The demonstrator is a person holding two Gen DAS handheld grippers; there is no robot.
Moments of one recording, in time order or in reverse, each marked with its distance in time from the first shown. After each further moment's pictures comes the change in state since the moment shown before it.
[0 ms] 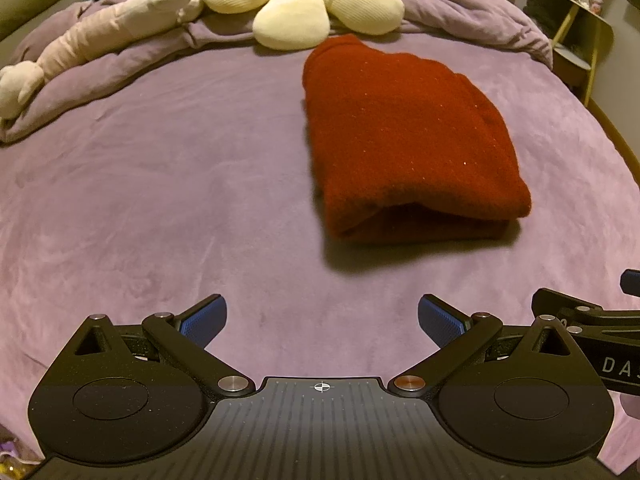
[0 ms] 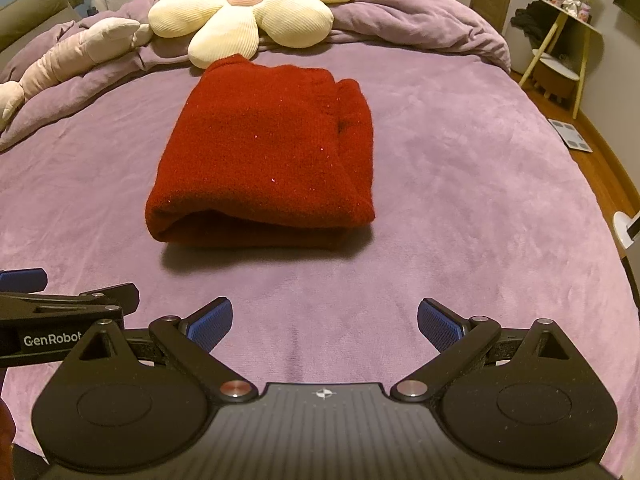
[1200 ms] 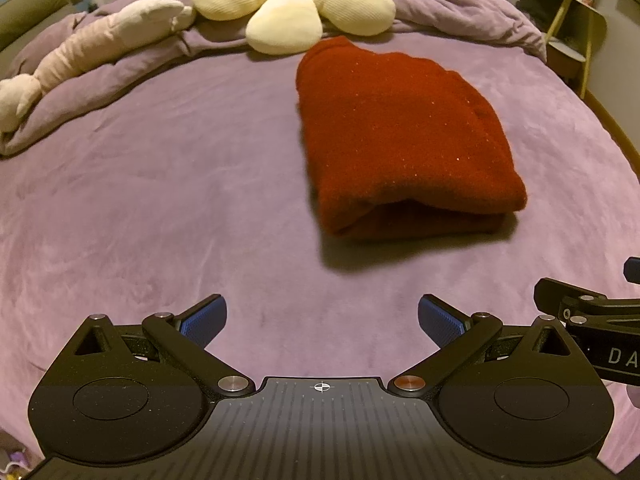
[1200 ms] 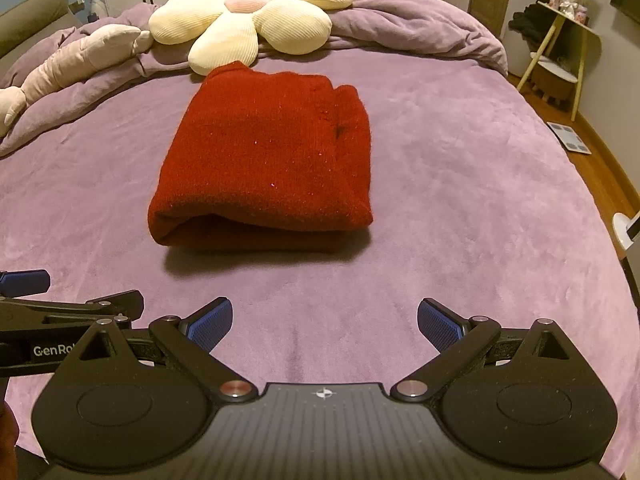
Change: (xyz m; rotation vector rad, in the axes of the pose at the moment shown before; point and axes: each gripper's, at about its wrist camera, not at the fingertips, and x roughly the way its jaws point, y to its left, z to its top) left arm -0.003 -0.007 -0.003 0.032 -0.009 0.010; right arm -0.006 0.003 -0.003 0.011 -0.020 -0.001
